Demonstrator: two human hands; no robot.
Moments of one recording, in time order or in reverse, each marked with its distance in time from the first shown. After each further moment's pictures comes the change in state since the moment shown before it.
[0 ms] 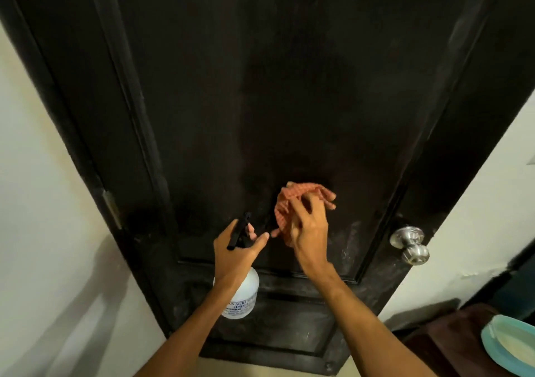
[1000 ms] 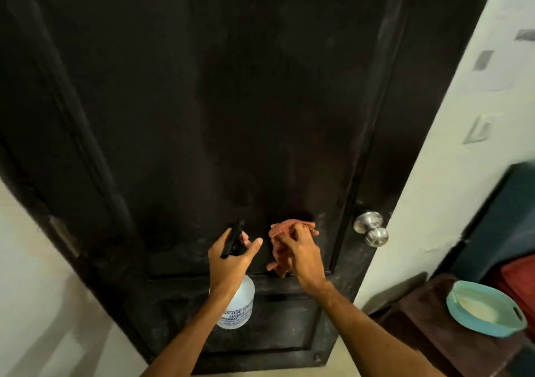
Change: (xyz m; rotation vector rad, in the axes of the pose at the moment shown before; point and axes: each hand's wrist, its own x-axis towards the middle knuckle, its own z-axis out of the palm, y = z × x) left_hand -0.020 -0.008 0.019 -0.036 -0.086 -0.047; right_hand -0.065 0.057 -0.007 -0.227 -0.357 -0.010
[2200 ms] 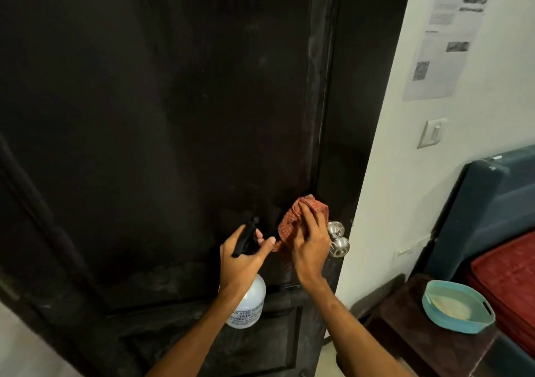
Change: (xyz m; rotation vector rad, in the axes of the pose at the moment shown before) left_hand -0.001 0.054 0.116 -0.083 -0.231 0.124; right_hand 0.019 0.056 -0.085 0.280 0.658 0.401
